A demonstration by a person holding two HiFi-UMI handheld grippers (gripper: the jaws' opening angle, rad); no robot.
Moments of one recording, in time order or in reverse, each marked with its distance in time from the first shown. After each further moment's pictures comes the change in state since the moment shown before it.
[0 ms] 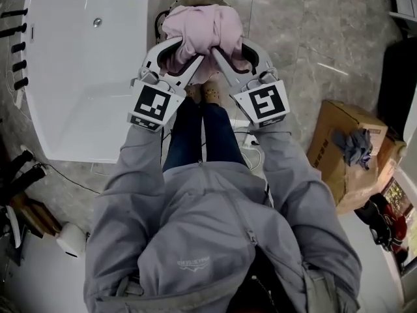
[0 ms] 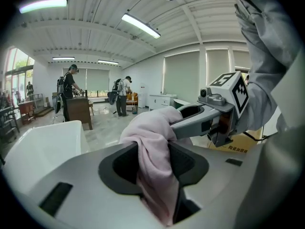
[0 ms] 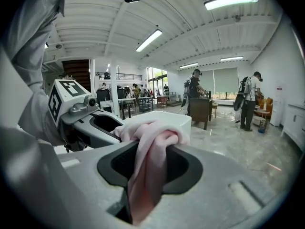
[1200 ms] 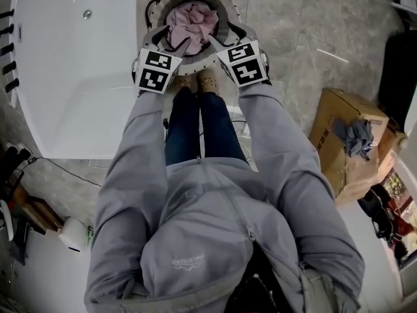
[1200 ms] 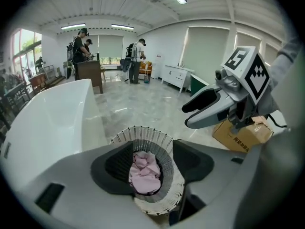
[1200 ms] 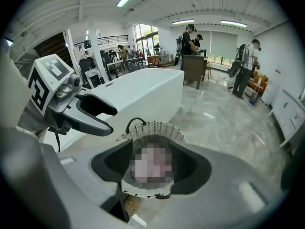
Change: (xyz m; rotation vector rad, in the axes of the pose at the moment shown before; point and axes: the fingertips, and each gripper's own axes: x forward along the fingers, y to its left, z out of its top) left arm 0.058 0.030 -0.156 -0.186 0.391 0.099; right arm 0.050 -0.037 -0.159 0.105 0.497 -0.074
